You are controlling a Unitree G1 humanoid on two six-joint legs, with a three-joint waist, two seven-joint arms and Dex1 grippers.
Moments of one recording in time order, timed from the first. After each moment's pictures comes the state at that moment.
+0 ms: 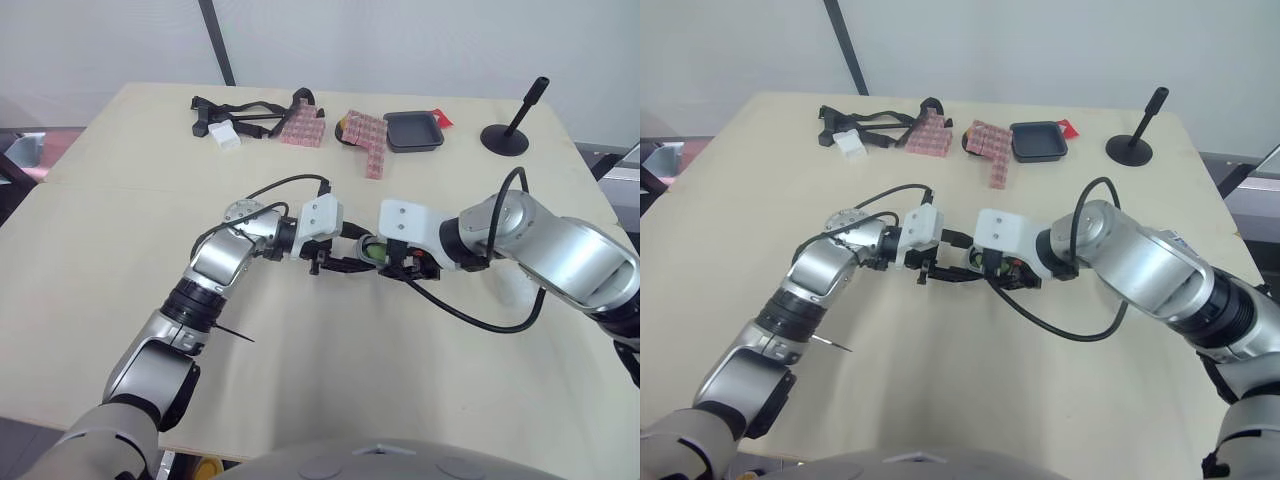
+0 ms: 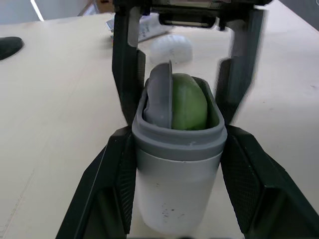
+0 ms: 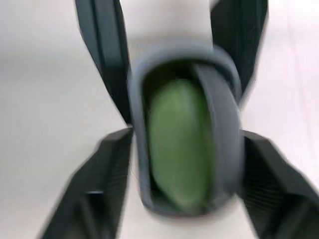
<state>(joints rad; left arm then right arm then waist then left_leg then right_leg) -0.64 0.29 -0.34 0.14 -0.21 0.13 -1.21 -0.83 -0.83 0.56 -0.60 0.41 1.17 0.81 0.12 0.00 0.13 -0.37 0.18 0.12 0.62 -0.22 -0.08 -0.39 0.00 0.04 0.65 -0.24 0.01</state>
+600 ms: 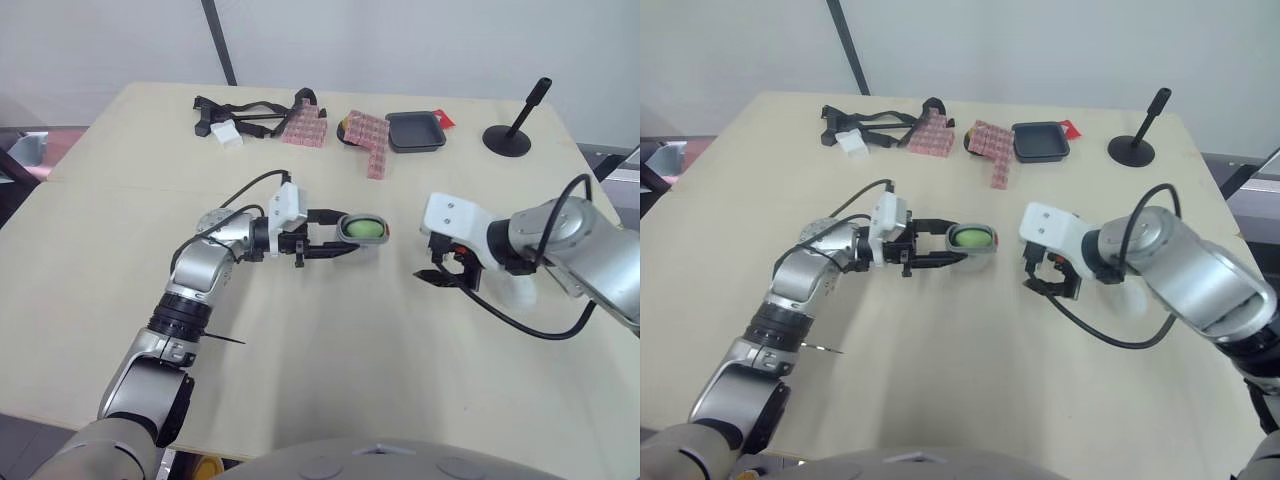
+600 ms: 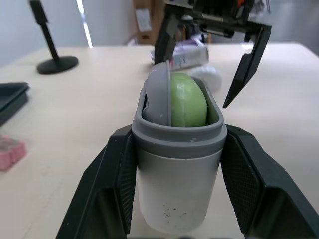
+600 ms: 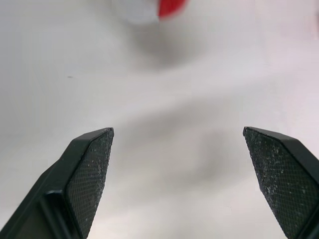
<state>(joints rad) -0.51 0.31 -0.15 0.15 -0.38 0.07 -1.21 -0.62 -1.03 0.32 -0.65 0.41 1.20 0.79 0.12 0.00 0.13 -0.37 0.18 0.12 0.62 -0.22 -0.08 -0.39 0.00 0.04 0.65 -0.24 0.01</state>
